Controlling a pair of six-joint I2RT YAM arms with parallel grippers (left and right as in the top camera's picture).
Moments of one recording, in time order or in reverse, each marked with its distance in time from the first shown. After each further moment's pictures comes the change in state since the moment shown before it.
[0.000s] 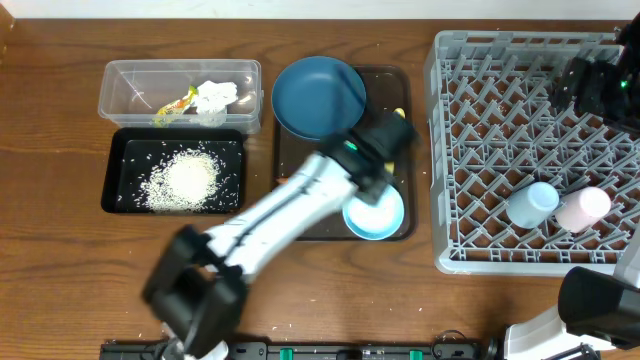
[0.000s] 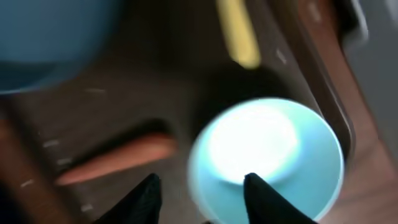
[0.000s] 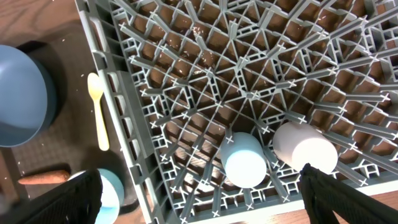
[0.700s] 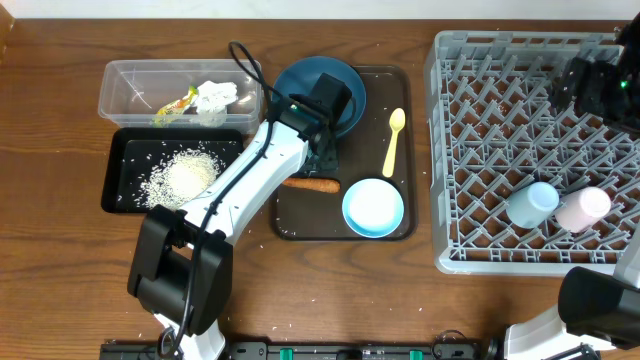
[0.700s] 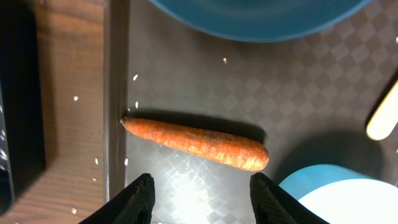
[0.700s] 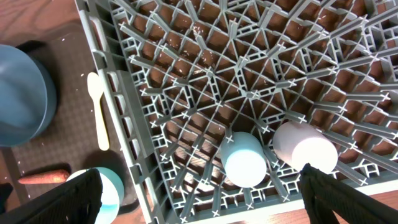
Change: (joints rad) left arm 0.214 0.052 -0.004 -0.085 -0.007 -0.410; right arm 0.000 0.000 0.000 -0.002 0.000 0.000
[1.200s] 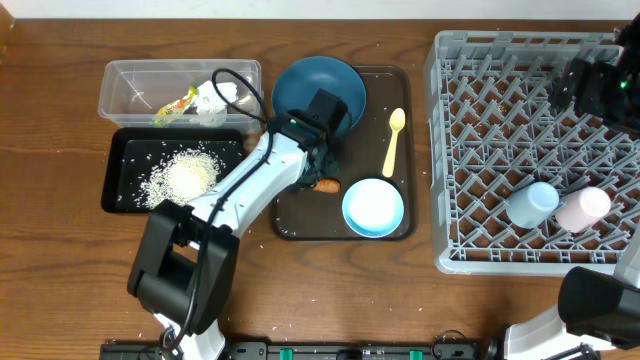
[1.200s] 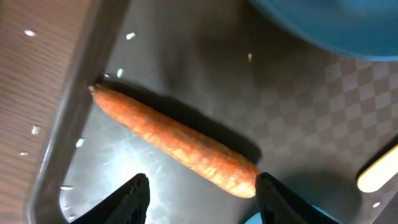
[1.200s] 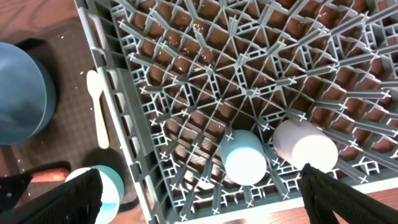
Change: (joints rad) left arm 0.005 0.000 -0.154 0.166 0.054 -0.347; right arm 0.000 0.000 0.000 -0.008 0.000 0.000
